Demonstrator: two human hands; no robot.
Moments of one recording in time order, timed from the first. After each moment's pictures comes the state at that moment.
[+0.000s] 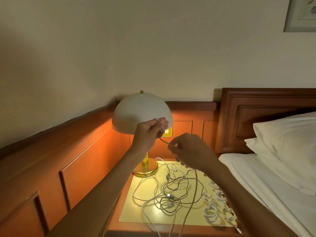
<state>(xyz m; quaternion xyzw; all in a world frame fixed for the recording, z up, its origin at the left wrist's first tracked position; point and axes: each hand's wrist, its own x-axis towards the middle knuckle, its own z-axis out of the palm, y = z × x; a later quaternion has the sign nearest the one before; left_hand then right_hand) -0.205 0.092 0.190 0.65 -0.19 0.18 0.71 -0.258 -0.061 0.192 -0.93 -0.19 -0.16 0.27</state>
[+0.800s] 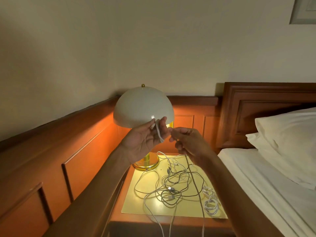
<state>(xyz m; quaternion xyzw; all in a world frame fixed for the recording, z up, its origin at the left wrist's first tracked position) -0.236 0.124 0.186 0.32 -0.21 -0.23 0.90 -0.238 -0.058 0.173 -0.68 -0.15 -0.02 0.72</state>
